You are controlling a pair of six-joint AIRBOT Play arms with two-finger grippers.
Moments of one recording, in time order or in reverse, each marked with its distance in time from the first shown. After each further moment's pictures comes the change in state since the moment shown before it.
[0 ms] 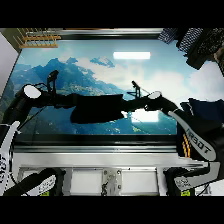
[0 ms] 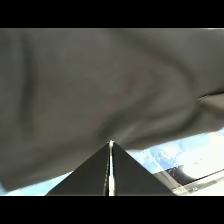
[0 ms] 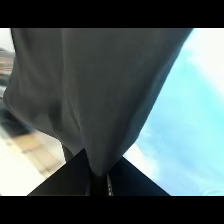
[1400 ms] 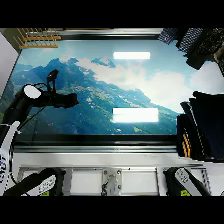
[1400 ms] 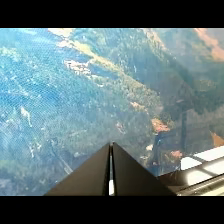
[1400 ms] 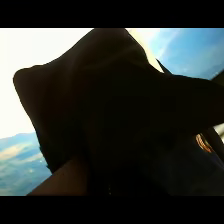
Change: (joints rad) left arm 0.000 0.000 -0.001 0.000 0.018 0.015; right arm -1.021 0.590 0.372 -1.017 0.529 0.459
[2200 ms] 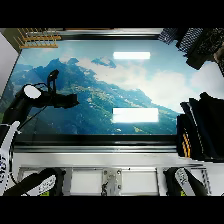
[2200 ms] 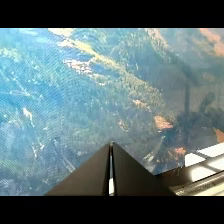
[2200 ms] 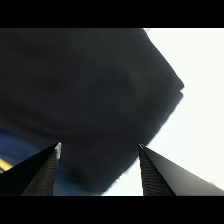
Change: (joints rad) left arm 0.000 0.000 0.000 0.000 -0.014 0.019; right arm 0.018 0.127 -0.351 -0.244 0.014 0.042
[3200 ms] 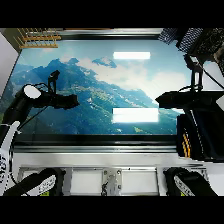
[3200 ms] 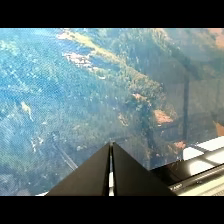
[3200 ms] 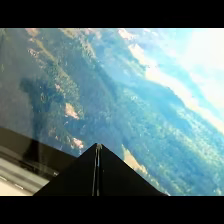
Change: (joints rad) left arm 0.000 0.000 0.000 -0.001 -0.020 -0.001; right arm 0.865 0.026 -0.014 0.617 -0.243 -0.187
